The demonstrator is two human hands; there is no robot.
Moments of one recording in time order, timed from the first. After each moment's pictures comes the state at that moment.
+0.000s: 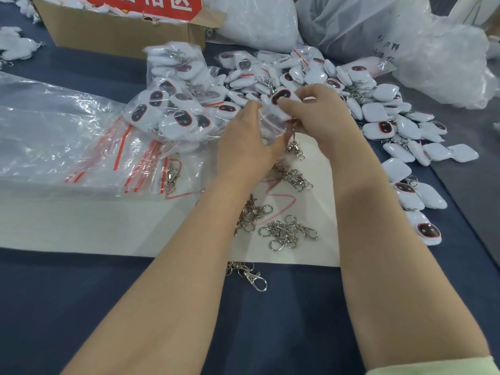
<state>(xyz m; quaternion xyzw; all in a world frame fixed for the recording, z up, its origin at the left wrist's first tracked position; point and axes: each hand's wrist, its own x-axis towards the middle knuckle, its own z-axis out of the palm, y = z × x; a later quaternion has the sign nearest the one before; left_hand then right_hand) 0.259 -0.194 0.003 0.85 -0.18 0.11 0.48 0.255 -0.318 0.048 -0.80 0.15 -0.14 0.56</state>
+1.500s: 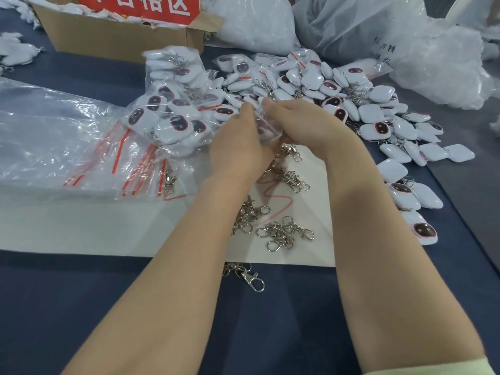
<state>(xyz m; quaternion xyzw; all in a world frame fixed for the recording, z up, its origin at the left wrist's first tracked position) 0.264 -0.193 0.012 0.92 -0.14 0.10 0.36 0.251 -0.306 0.056 -0.91 0.06 0.01 0.40</state>
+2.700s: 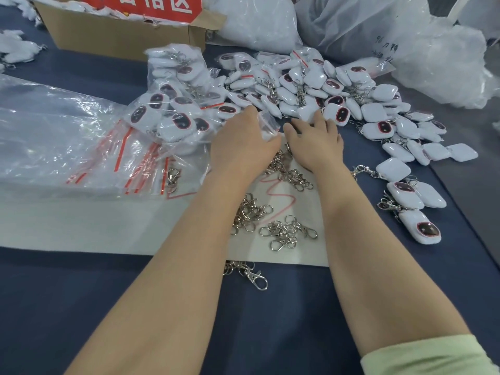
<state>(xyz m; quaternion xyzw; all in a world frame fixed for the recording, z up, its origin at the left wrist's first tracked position) 0.262 -0.188 0.014 0.92 -0.15 0.09 0.36 0.263 -0.335 -0.006 -0.96 0.21 -0.05 0.17</state>
